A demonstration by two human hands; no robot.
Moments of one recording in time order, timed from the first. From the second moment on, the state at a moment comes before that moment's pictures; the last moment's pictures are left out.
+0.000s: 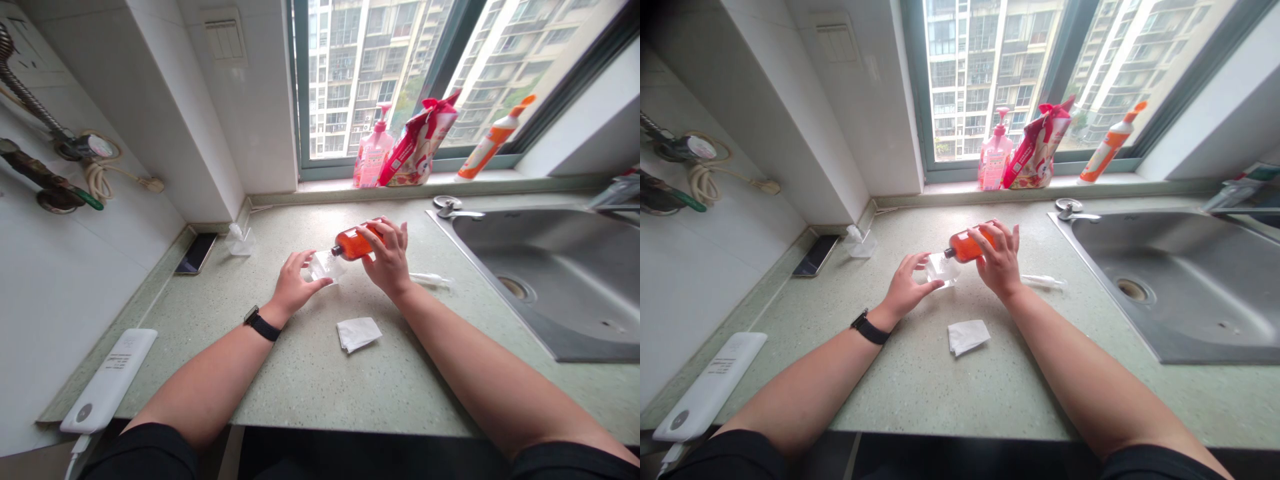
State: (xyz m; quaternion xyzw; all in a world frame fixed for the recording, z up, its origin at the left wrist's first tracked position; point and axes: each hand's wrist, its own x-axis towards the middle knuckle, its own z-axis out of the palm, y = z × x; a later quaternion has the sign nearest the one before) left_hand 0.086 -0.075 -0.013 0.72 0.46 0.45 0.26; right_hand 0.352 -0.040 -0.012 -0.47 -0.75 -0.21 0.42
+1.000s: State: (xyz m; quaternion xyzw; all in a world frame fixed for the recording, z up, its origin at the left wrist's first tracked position) left_hand 0.087 -0.076 -0.013 0.72 0.46 0.45 0.25; right_hand 0.352 -0.040 -0.012 -0.47 -0.75 -0.21 0.42
